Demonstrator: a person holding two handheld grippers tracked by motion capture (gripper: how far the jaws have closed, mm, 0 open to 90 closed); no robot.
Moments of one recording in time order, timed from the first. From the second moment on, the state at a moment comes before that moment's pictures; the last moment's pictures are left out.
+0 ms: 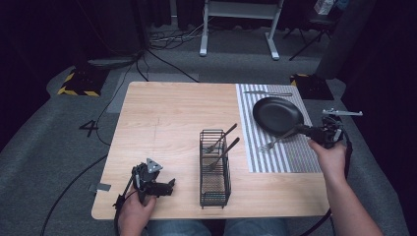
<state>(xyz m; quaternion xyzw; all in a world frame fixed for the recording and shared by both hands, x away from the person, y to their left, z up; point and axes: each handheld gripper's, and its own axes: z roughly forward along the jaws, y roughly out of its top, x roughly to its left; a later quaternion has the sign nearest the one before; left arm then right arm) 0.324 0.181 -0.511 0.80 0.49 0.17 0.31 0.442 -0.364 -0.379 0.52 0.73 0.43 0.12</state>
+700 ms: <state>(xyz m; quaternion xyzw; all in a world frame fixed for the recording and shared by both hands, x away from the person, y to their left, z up) 0.324 0.181 -0.511 0.80 0.49 0.17 0.31 0.453 -0.386 -0.393 0.54 0.73 0.40 0.10</state>
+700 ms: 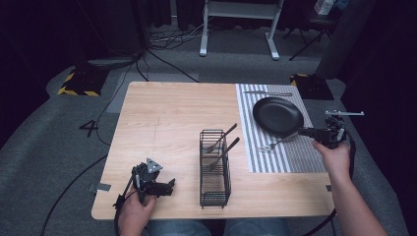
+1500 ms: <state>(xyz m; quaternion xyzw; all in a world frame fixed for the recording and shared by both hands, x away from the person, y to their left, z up) 0.324 0.181 -0.511 0.80 0.49 0.17 0.31 0.462 -0.403 -0.415 0.57 0.72 0.38 0.09</state>
